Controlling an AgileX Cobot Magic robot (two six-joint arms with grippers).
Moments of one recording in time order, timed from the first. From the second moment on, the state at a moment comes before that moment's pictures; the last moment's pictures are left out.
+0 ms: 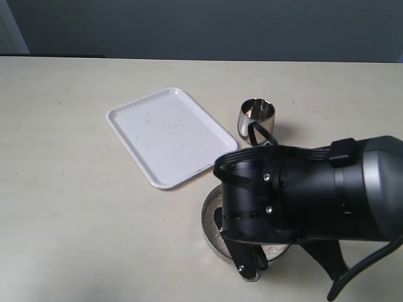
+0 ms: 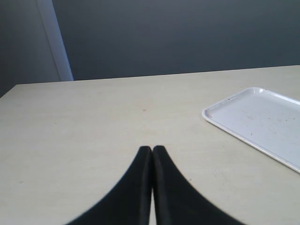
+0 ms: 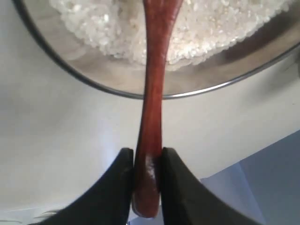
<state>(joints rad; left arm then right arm) -0.09 0.00 0.00 -0.23 0.24 0.28 1.25 1.68 -0.89 -0.67 1.23 -0.49</state>
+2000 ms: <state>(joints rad) -0.09 0.00 0.00 -0.23 0.24 0.28 1.05 1.53 -0.90 -0.38 1.22 -0.39</state>
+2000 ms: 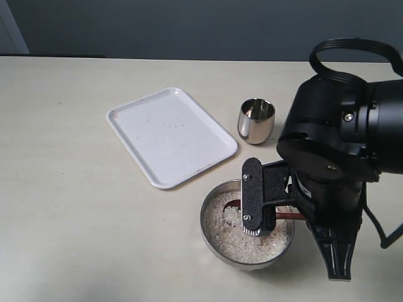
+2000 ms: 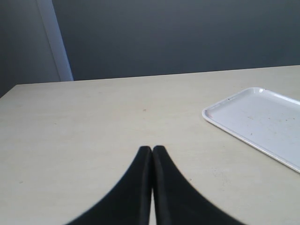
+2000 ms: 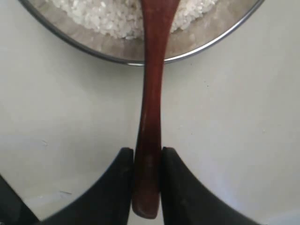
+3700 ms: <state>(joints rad) -0.09 0.00 0.00 -0.23 0.24 0.28 0.84 1.53 -0.90 -0.41 1.13 -0.44</state>
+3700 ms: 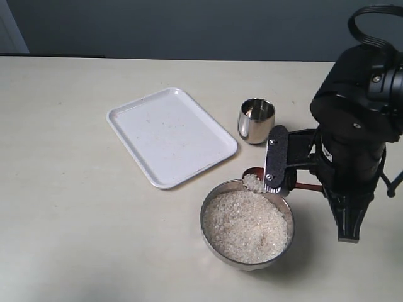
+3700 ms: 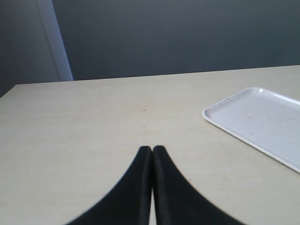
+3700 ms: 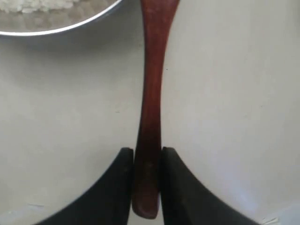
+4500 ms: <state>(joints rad) -0.09 0.00 0.00 -0.23 0.24 0.28 0.68 1.57 -1.06 -0.12 1.06 -0.60</state>
